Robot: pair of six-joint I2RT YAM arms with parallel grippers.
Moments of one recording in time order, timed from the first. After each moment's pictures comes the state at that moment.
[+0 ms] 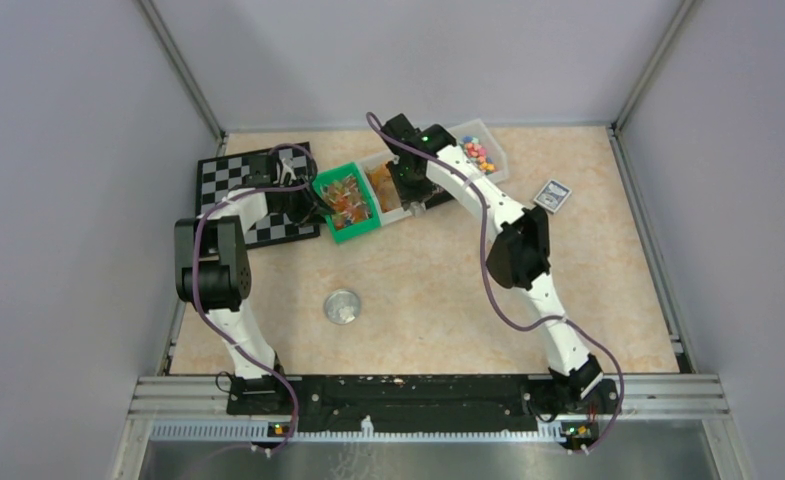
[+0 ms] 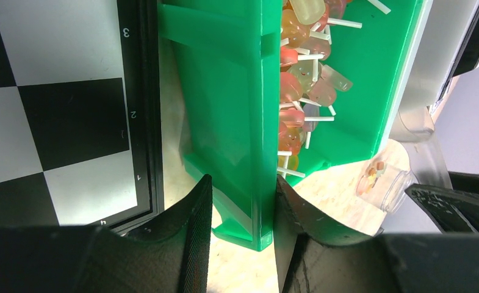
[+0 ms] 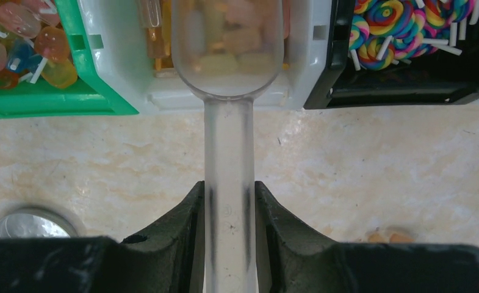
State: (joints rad) left arm 0.05 1.88 1.24 -0.32 0.57 -0.58; right arm 0.69 2.41 2.51 -1.26 0.13 0.28
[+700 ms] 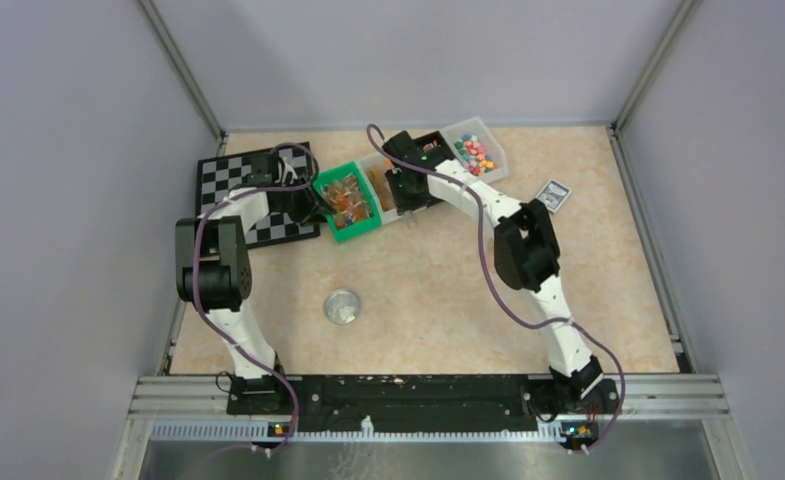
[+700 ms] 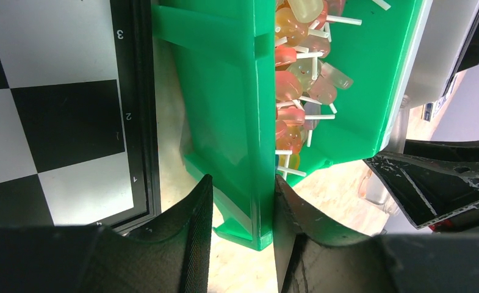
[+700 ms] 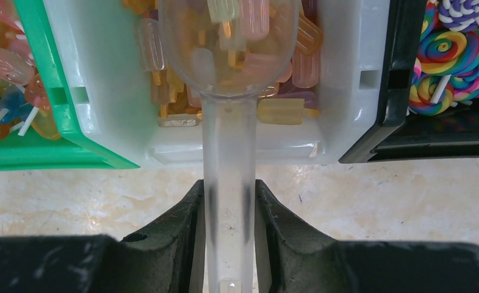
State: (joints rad) left arm 0.04 1.88 1.24 -0.33 0.56 -0.57; right arm 0.67 2.36 2.19 -0.89 0.10 0.30
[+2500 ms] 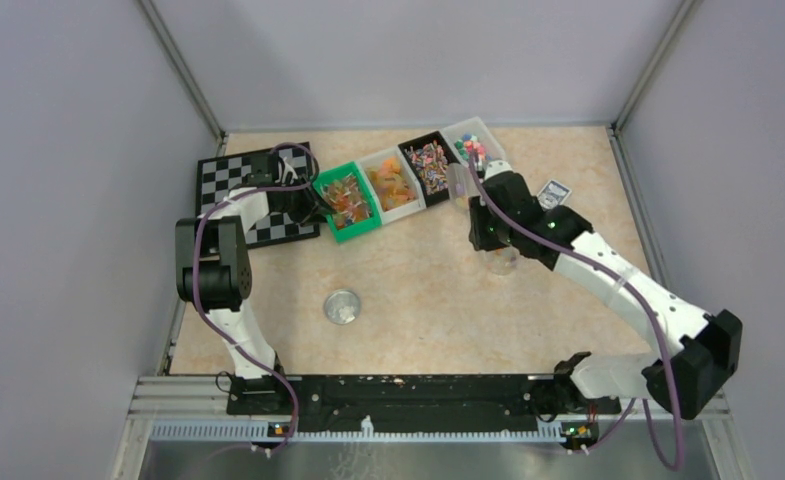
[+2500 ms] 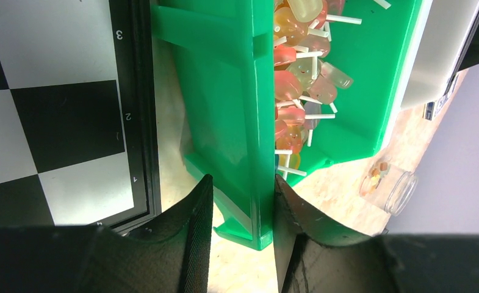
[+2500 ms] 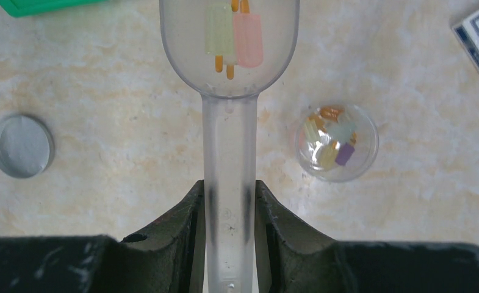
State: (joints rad) left arm 0.04 1.88 1.25 -0.33 0.56 -0.57; right arm 0.67 1.30 1.23 -0.71 0.23 0.32
